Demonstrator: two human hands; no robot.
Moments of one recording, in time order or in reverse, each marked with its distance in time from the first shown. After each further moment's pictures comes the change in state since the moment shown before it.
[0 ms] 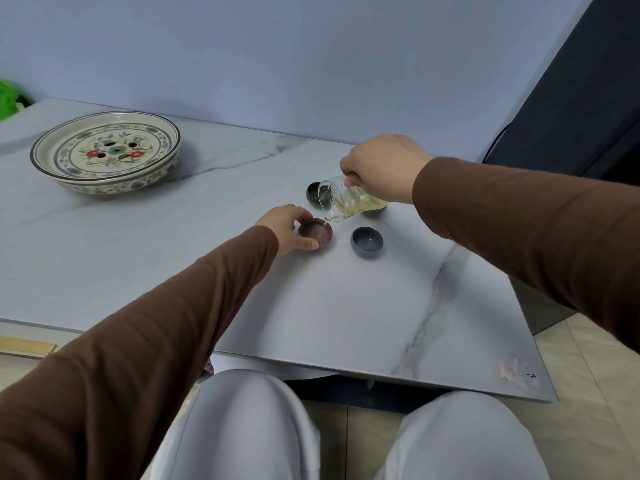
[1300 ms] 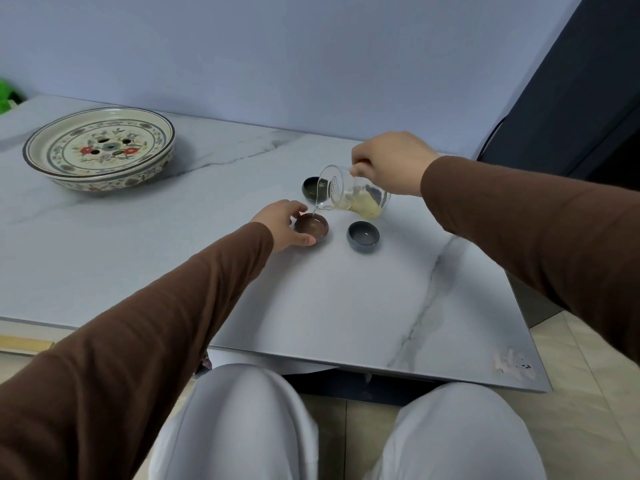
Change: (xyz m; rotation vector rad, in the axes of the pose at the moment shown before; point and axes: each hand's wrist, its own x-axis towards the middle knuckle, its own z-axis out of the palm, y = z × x) left_hand -0.002 0.002 0.001 -0.012 -0.006 -0.019; right_hand -0.014 0.015 0.008 0.317 -0.018 0.170
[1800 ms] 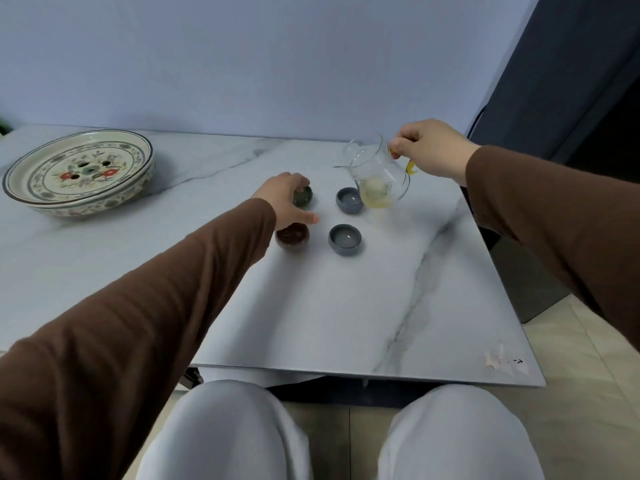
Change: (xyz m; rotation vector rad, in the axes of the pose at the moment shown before) left_hand 0.029 0.059 -0.019 0.106 0.067 0.114; right_hand -0.030 0.090 0.006 0.554 0.096 0.360
